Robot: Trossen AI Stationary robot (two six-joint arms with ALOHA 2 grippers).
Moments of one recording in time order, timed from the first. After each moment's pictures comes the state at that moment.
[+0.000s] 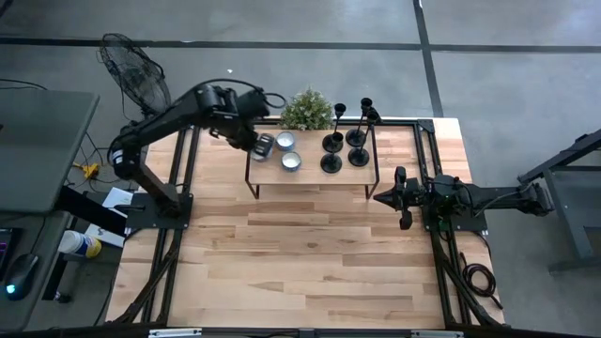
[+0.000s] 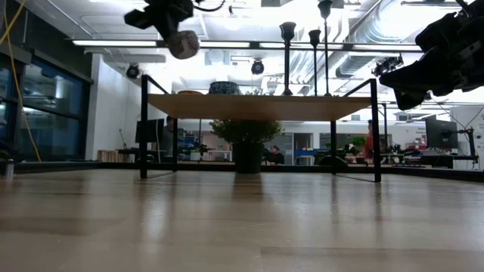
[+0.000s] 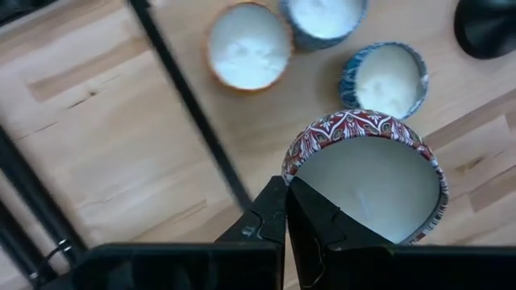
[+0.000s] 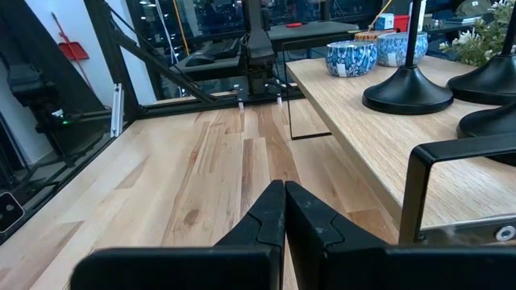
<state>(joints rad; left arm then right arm) 0.36 1.57 1.87 -1.53 -0.06 -0.77 -0.01 0.12 0.01 0.03 0.00 0.13</state>
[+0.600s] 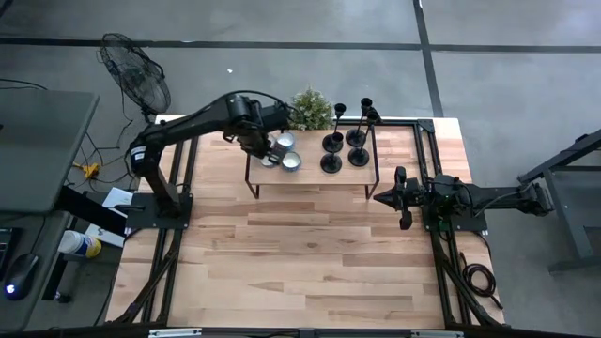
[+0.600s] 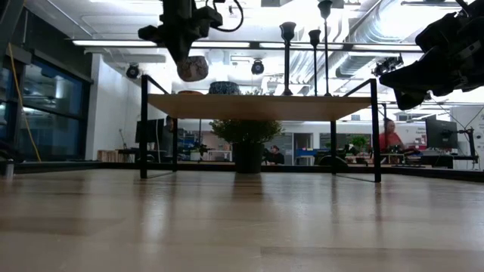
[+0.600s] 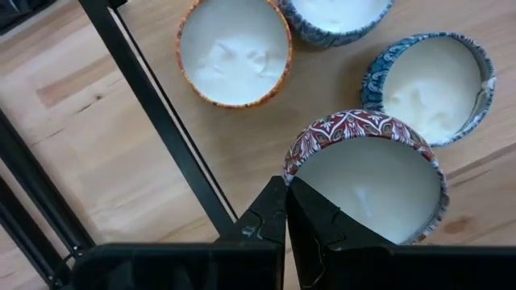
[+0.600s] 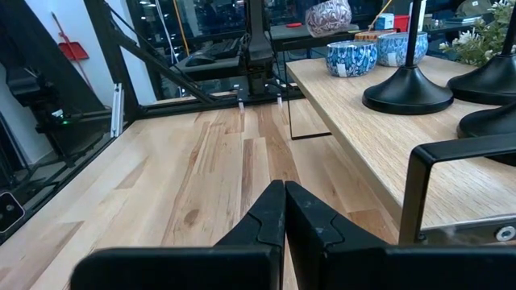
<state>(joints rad) 0.31 1.72 1.87 -1.51 -0.13 -0.78 -0.01 0.12 0.01 0.03 0.00 0.13</state>
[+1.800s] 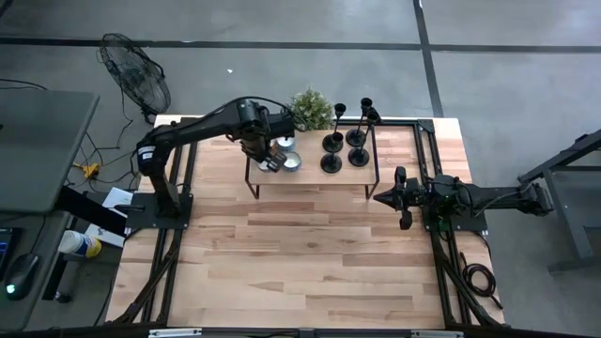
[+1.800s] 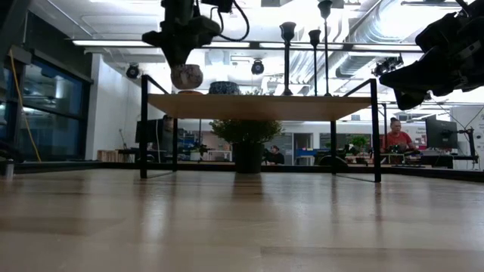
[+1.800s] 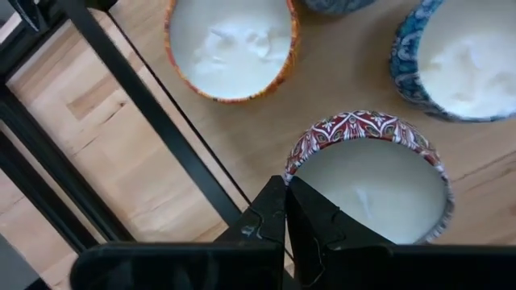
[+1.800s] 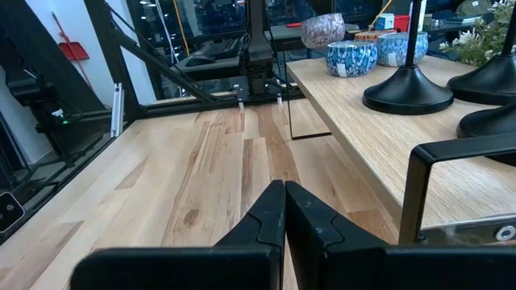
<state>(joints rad) 0.29 1.77 1.87 -1.56 -0.17 -0.67 -0.01 0.12 0.01 0.03 0.00 0.13</state>
